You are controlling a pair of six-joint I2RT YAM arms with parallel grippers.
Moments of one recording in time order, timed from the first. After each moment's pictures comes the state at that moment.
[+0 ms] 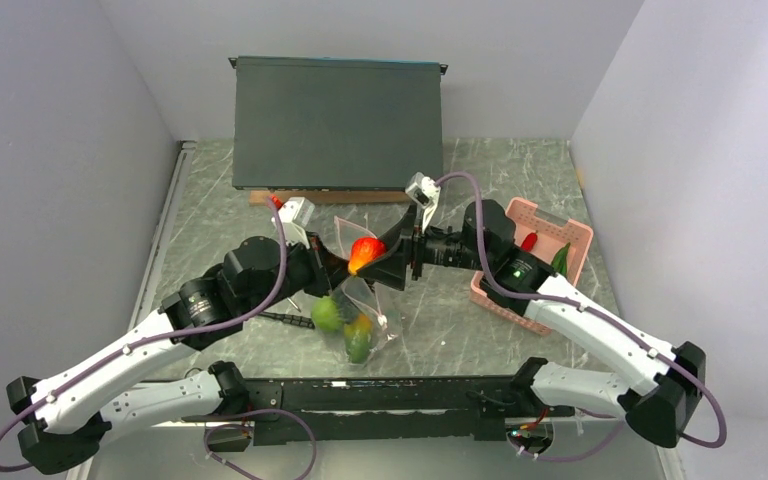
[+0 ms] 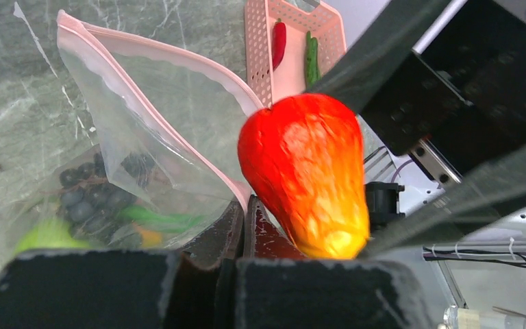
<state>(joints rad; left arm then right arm) -0.98 0.83 0.97 -0.43 -0.14 -0.72 0.84 1.06 0.98 0.01 -0.52 0.38</state>
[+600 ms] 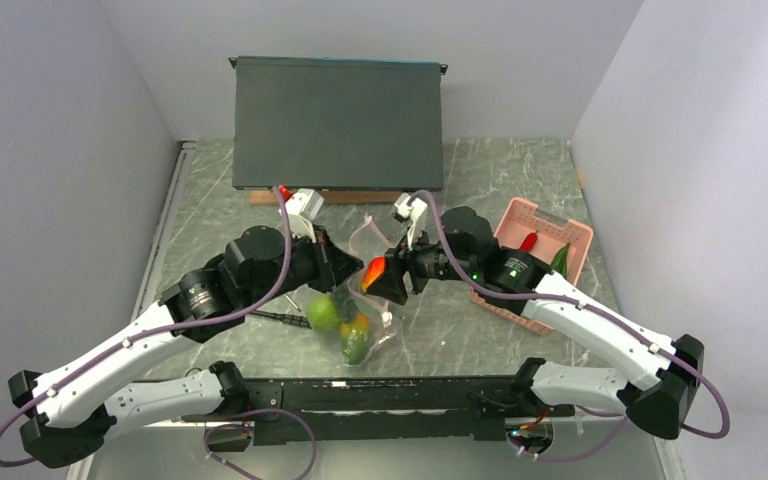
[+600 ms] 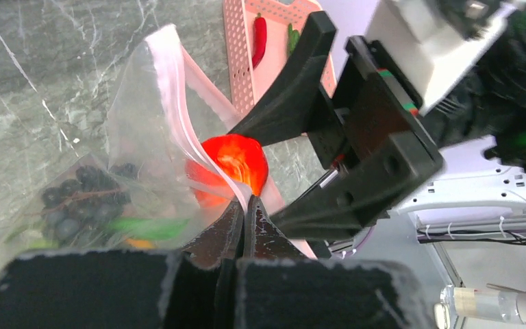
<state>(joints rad) -0.98 0.88 1.07 -0.46 -0.08 -0.68 0.83 1.09 0.99 -0.32 -0.40 0.22</state>
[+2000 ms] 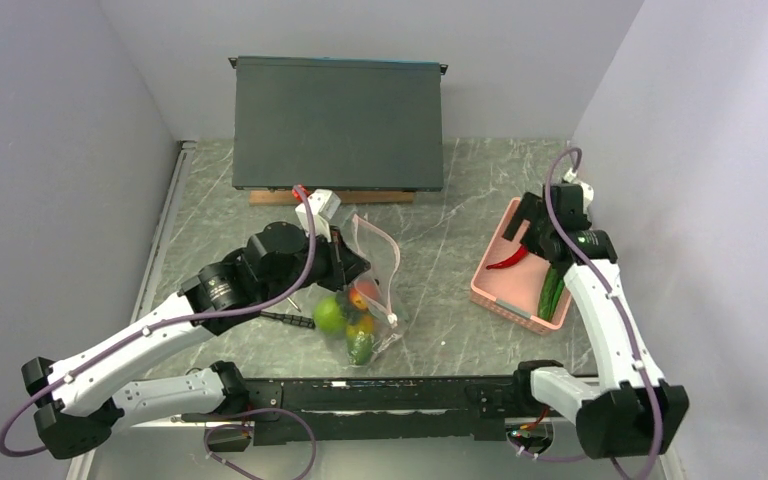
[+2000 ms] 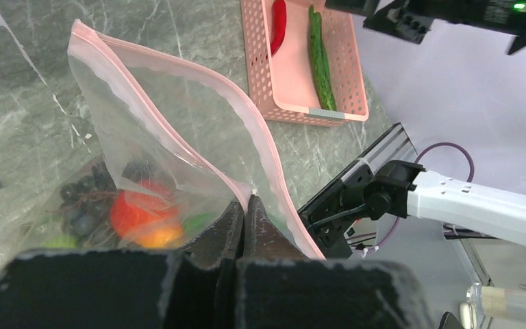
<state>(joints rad) -0.98 0.95 1.07 -0.46 -0.09 -0.64 0.10 1.05 1.07 -0.78 0.24 0.47</state>
